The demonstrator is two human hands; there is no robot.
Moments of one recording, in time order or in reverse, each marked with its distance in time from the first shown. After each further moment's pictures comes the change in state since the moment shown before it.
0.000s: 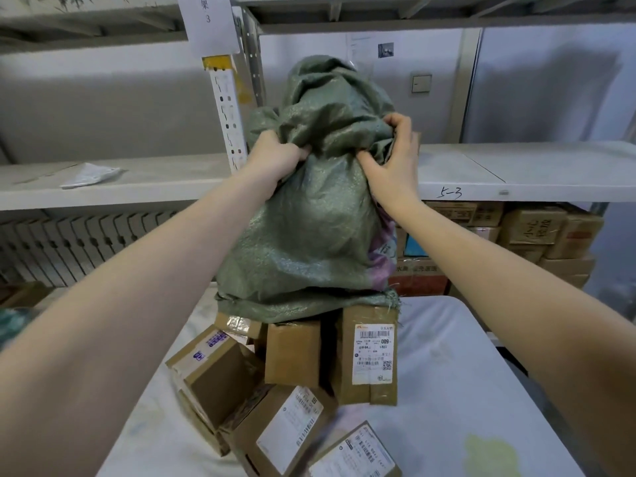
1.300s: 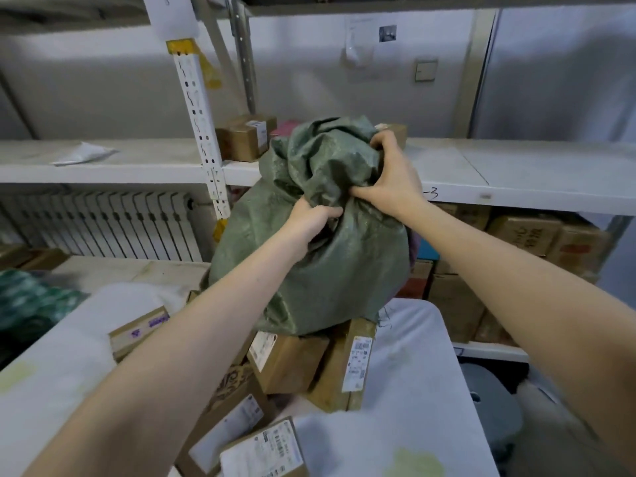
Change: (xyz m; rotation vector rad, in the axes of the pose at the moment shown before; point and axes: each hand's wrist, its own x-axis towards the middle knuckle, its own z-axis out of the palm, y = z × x) left_hand -0.053 -0.017 0.180 -0.255 -0.105 -0.282; right_hand 0.040 0.094 -0.107 -0.277 -0.381 -0.041
